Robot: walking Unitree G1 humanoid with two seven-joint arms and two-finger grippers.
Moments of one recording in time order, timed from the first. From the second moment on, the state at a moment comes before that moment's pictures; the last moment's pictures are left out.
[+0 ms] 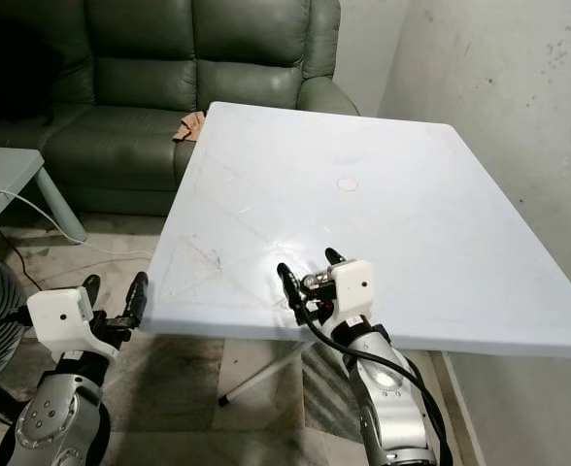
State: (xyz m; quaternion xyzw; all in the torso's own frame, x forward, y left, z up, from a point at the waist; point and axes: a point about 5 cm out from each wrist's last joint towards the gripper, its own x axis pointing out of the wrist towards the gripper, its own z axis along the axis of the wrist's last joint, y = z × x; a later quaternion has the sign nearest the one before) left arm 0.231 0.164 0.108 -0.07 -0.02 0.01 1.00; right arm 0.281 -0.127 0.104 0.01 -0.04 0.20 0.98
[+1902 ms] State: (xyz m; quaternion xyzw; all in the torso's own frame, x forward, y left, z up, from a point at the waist) left arm 0.216 0.124 0.098 0.01 -0.01 -0.14 0.99; right arm 0.312 -0.107 0.096 -0.02 0.08 0.10 0.99
